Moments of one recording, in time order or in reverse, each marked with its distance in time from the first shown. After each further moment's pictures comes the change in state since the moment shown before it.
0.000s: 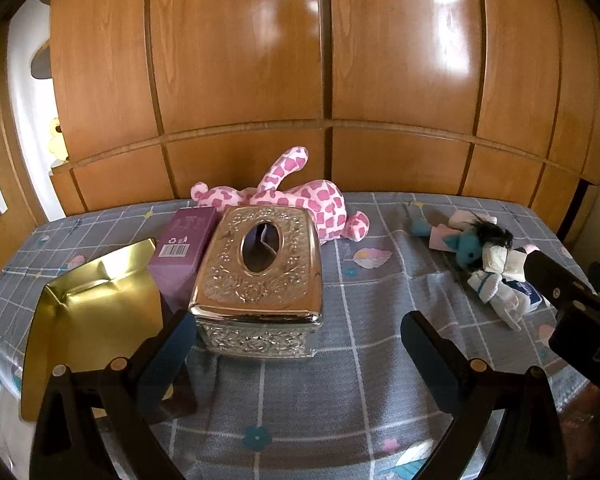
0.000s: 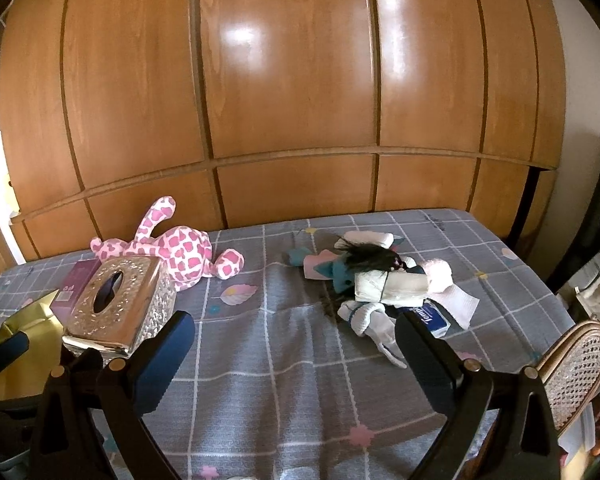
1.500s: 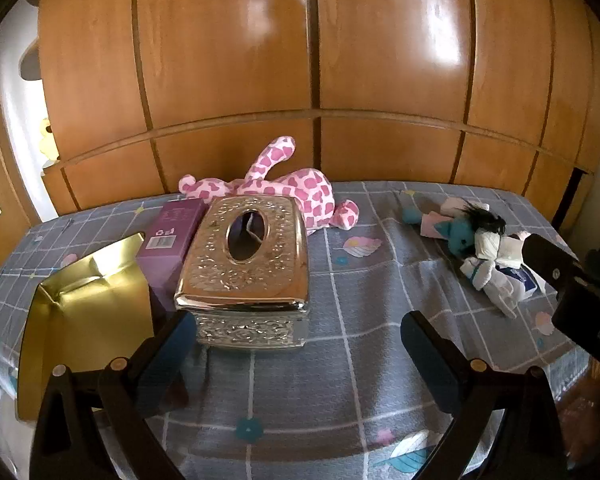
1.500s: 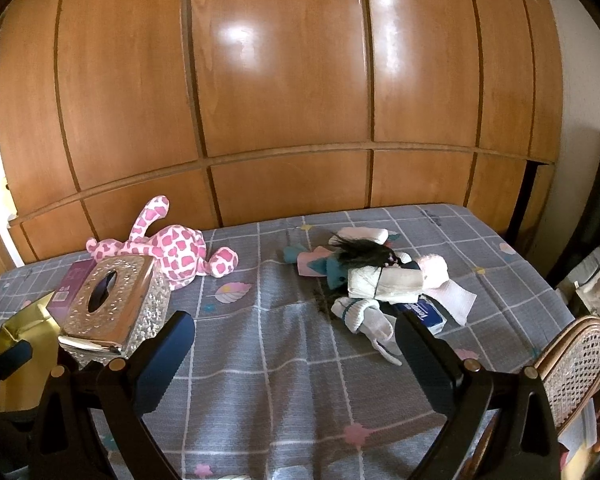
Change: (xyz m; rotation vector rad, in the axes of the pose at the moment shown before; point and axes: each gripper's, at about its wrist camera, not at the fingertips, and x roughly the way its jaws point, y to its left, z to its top) left arm 0.002 -0.011 -0.007 0.025 0.025 -0.020; right arm 0.002 -0.010 0.000 0.017 0.008 -0.008
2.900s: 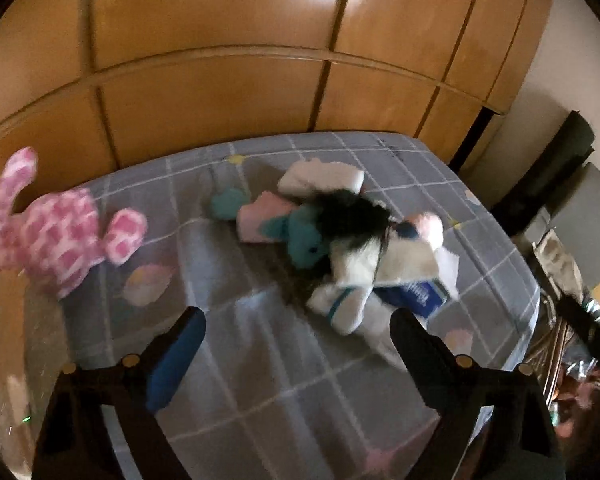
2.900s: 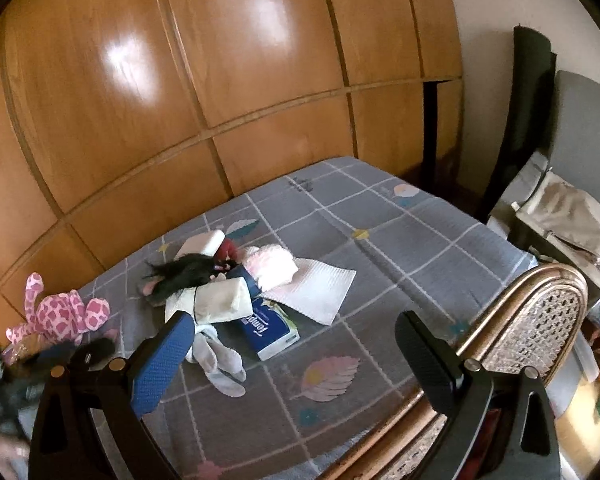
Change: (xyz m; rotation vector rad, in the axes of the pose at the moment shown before) left arm 0.138 -0.167 0.083 0.177 0.259 -0.457; right arm 0.039 -0.195 0.004 0.323 0.075 -0.181
